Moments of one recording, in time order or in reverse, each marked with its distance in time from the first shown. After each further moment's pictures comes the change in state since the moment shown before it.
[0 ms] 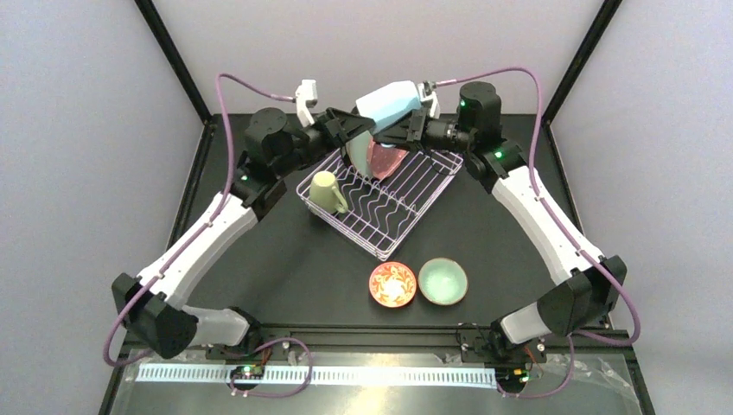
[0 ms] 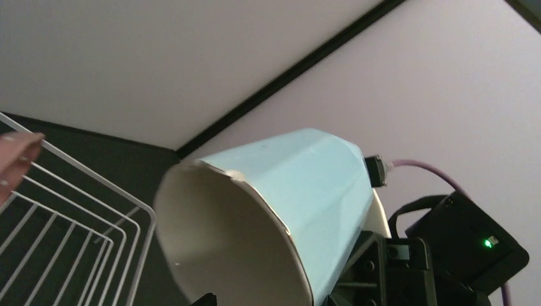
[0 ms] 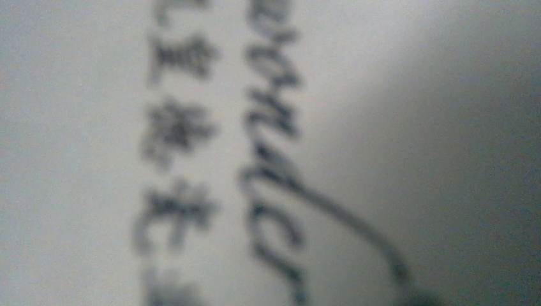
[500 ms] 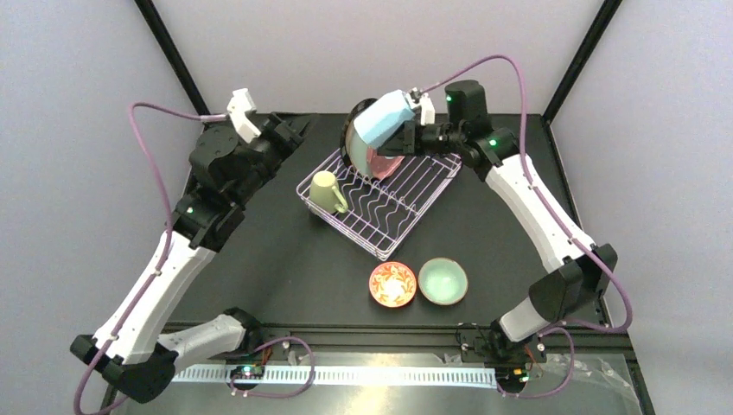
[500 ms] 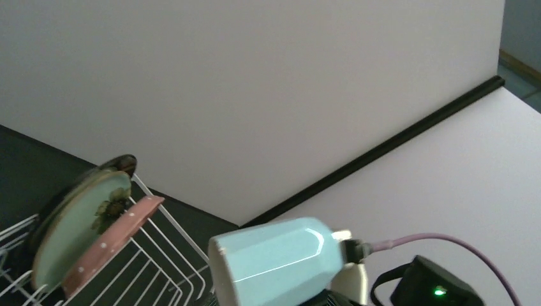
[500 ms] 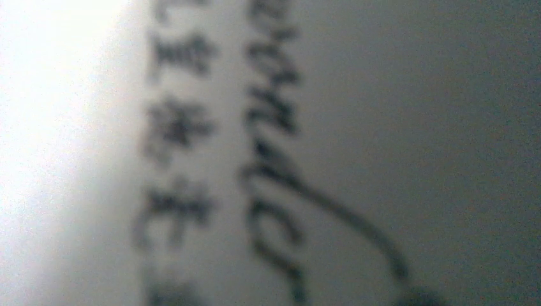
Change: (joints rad) left arm 0.021 -0.261 0.019 -0.294 -0.386 0.006; right arm 0.010 0.082 0.150 -0.319 0.059 -0.440
